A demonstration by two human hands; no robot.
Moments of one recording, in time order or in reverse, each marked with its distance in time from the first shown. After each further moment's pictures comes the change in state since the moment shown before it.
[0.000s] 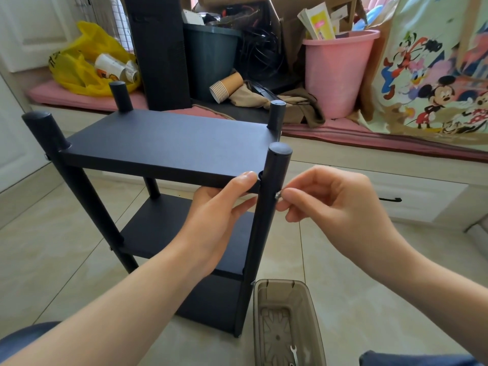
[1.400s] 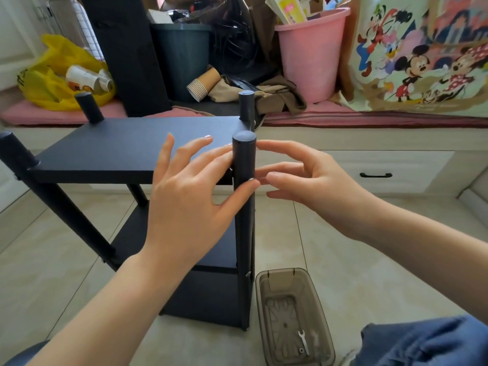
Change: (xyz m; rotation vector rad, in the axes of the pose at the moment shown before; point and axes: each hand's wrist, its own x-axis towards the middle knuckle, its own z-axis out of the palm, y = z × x) left_hand 0.002 0.022 -0.002 1.389 0.090 0.906; right_hand 0.017 0.019 -0.020 0.086 -0.169 0.175
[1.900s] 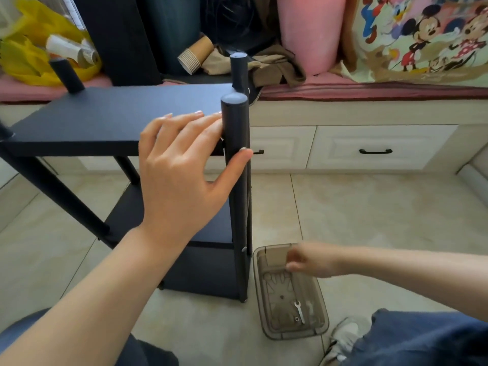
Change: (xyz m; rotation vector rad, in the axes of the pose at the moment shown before) left_hand -0.006 -0.002 0.013 0.055 0.162 0.066; right_hand -0.040 0.178 0.017 -0.751 -0.607 0.538
